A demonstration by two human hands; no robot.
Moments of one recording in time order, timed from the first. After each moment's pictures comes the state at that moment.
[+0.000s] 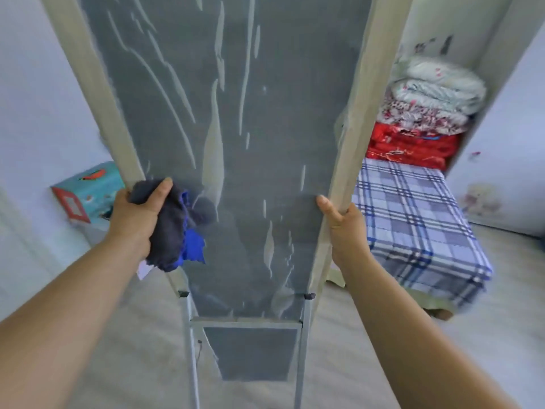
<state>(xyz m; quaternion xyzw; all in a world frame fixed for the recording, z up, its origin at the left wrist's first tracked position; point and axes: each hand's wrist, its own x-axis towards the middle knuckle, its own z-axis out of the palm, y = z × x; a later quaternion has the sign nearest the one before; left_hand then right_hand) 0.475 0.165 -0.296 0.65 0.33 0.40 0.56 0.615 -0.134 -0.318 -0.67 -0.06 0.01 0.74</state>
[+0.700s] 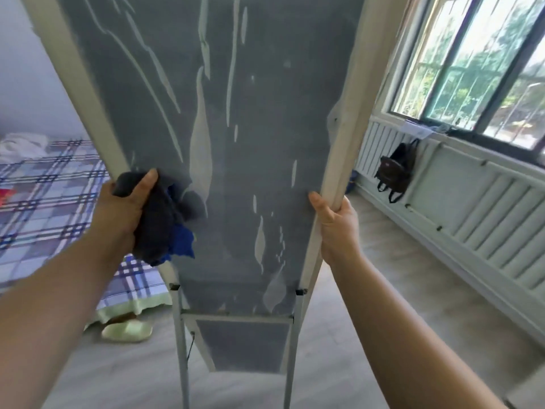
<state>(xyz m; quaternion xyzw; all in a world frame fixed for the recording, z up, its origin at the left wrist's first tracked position) 0.762 -0.272 -0.275 0.70 0.05 0.19 0.69 0.677 -0.591 -0.287 -0.61 0.09 -0.26 0.74</state>
